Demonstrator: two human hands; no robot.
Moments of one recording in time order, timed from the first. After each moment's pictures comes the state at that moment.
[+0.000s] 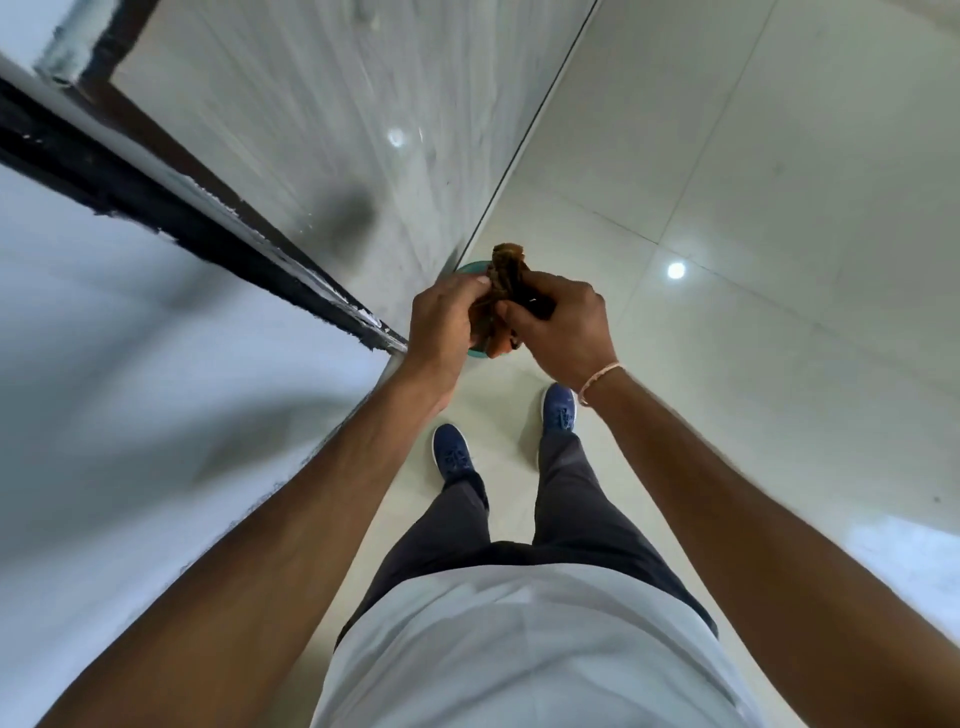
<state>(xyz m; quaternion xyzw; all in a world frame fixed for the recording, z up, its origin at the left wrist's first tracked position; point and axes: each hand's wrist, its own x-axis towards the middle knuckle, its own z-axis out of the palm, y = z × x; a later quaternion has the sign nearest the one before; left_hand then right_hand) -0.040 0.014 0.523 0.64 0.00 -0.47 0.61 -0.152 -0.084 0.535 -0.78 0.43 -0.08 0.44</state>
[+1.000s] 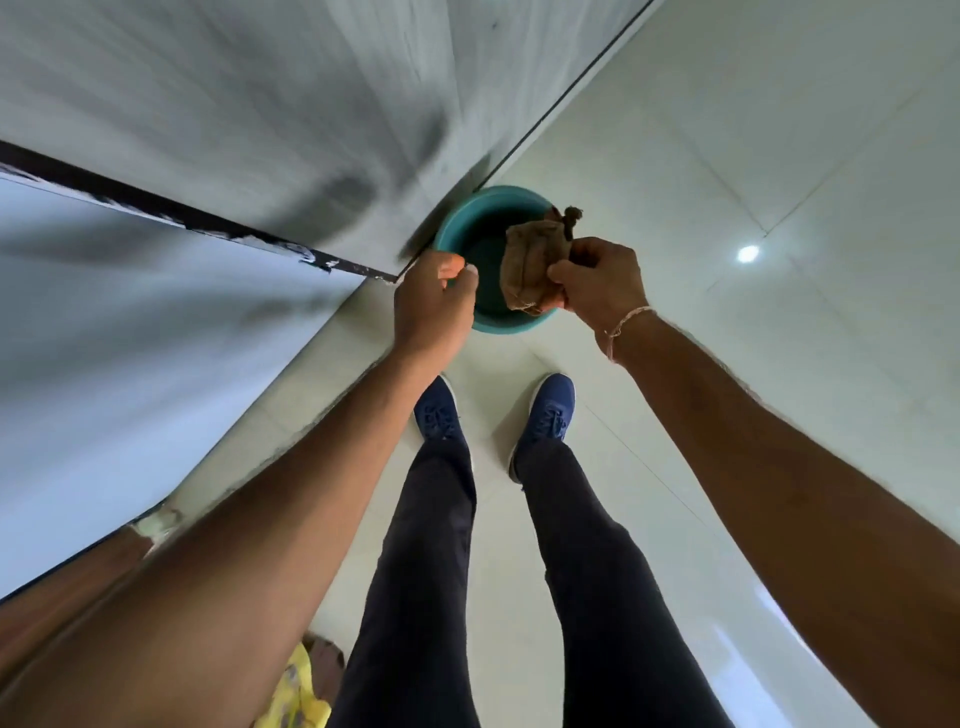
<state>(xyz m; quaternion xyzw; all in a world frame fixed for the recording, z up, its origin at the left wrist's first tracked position) -0.009 -0.052 0.214 0.84 0.05 -0.34 0.42 -0.087 -0.228 0.204 -0.64 0.52 0.12 0.55</state>
